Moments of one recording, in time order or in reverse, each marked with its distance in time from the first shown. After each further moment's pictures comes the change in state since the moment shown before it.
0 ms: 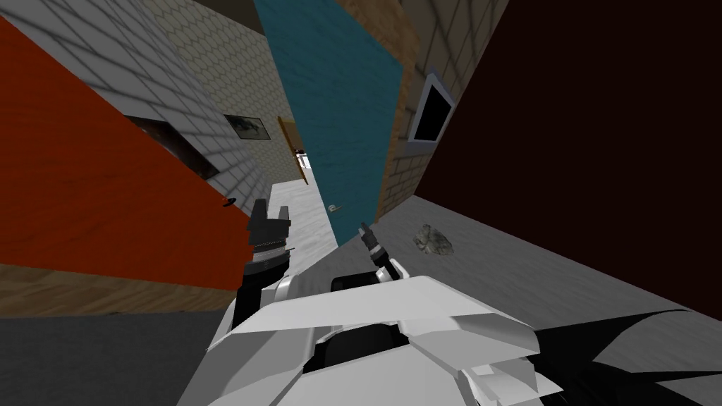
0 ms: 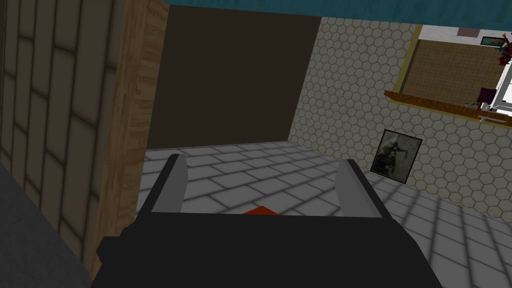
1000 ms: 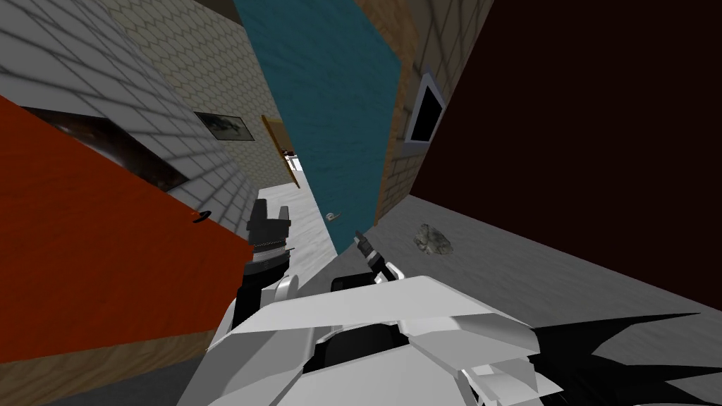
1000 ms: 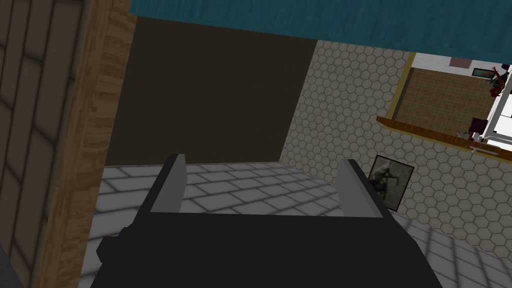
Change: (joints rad) arm -0.074 -0.013 0.095 0.210 -0.002 -0.039 -0.018
